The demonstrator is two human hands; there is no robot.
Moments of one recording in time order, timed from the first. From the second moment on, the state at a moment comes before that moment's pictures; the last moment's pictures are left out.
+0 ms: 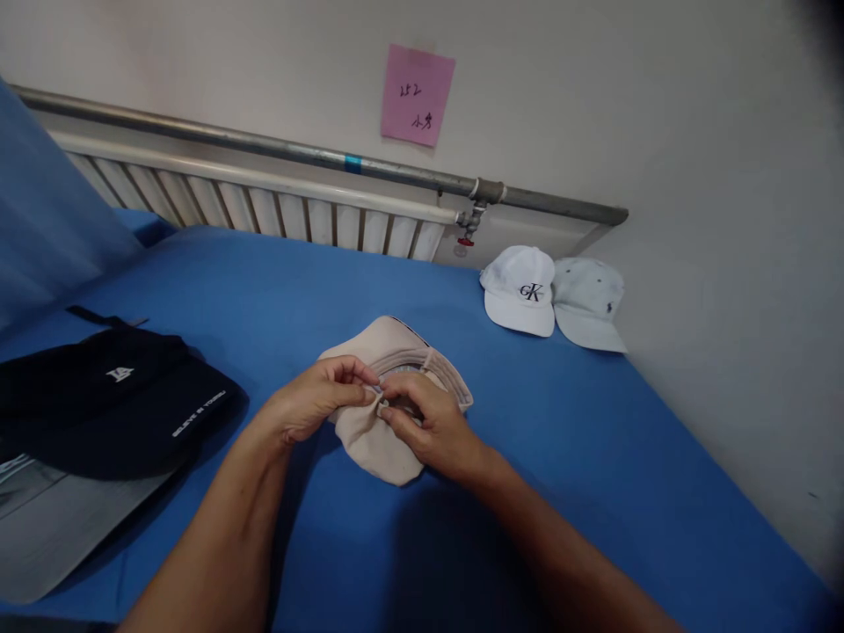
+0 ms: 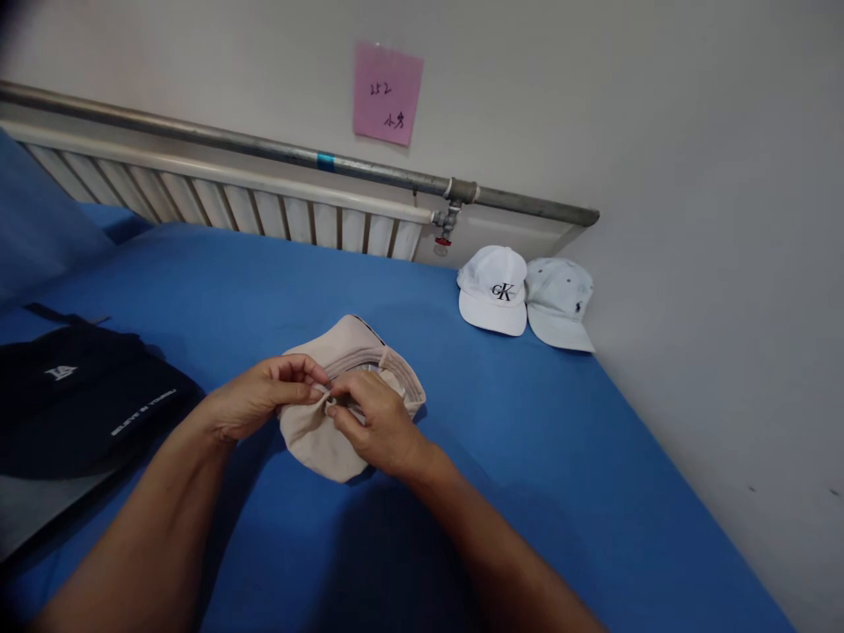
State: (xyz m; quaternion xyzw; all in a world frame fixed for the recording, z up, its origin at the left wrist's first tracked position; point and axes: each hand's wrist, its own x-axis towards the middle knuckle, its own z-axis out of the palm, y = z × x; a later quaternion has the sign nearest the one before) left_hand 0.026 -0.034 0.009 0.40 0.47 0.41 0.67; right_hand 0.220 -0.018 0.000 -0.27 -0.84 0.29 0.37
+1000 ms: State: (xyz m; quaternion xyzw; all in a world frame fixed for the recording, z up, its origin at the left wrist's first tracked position) left_hand 0.023 -0.032 0.011 0.41 0.44 0.40 0.69; right_hand 0.226 -0.009 0.003 -0.34 -0.69 0.55 0.34
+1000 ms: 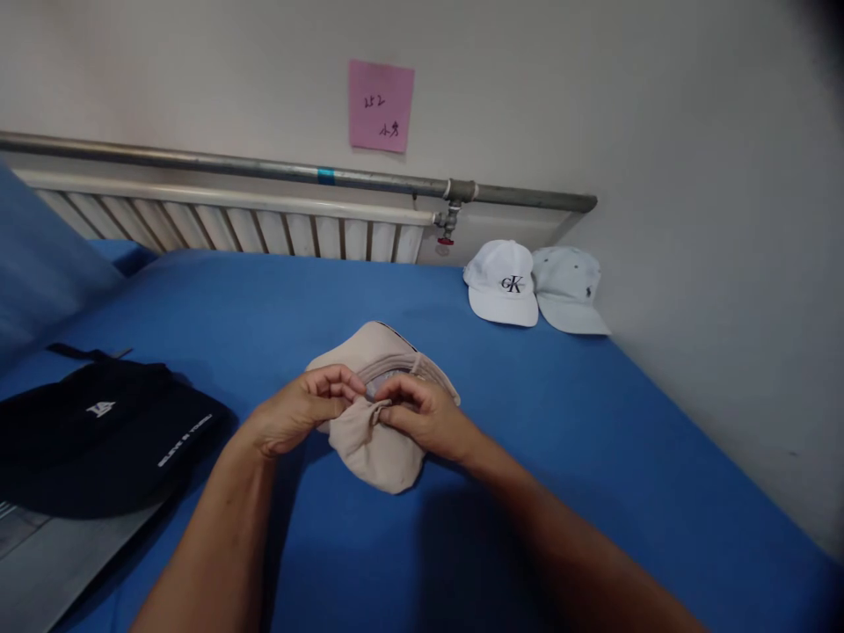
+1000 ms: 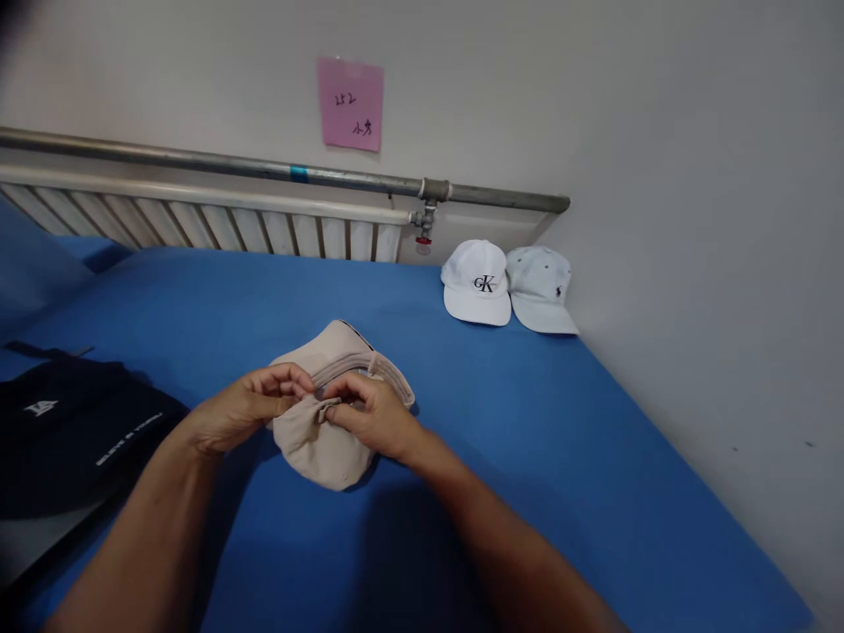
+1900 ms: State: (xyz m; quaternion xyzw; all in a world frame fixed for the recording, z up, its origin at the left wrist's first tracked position) left_hand 0.035 -0.039 0.026 0.67 0.50 0.32 0.44; right_hand 0.238 -0.012 0.008 -0.34 -0.80 0.28 0.41
